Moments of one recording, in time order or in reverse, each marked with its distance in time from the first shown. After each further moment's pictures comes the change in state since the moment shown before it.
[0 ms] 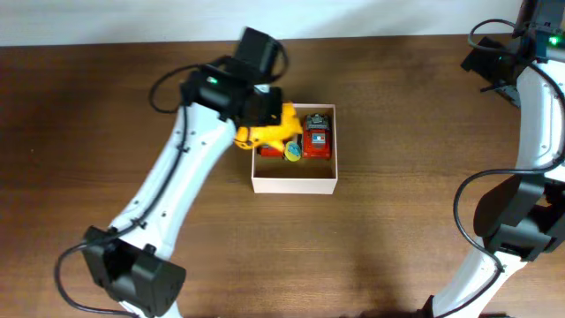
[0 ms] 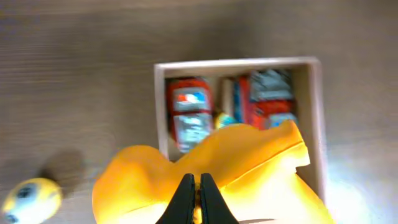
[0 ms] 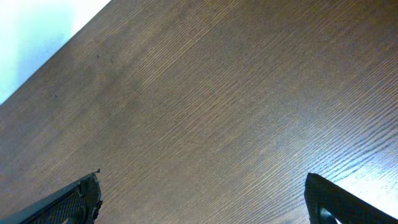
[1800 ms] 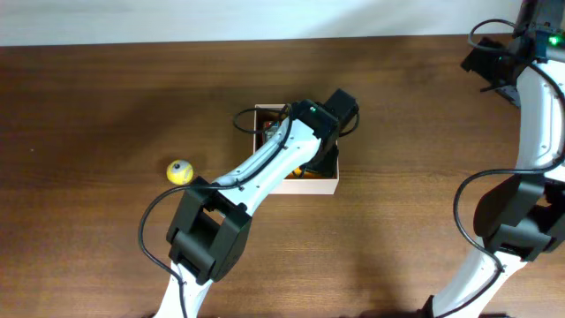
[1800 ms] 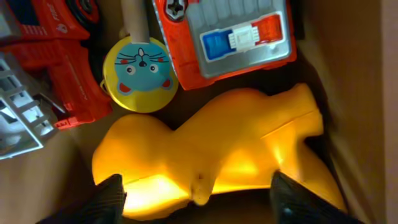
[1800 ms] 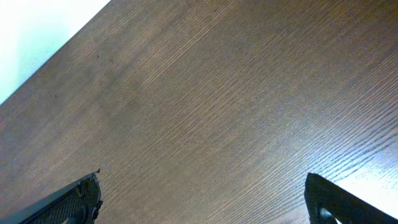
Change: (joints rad) left arm -0.237 0.336 -0.011 -0.016 -0.061 -0.038; right arm 0.000 0.000 0.000 0.000 0.000 0.000
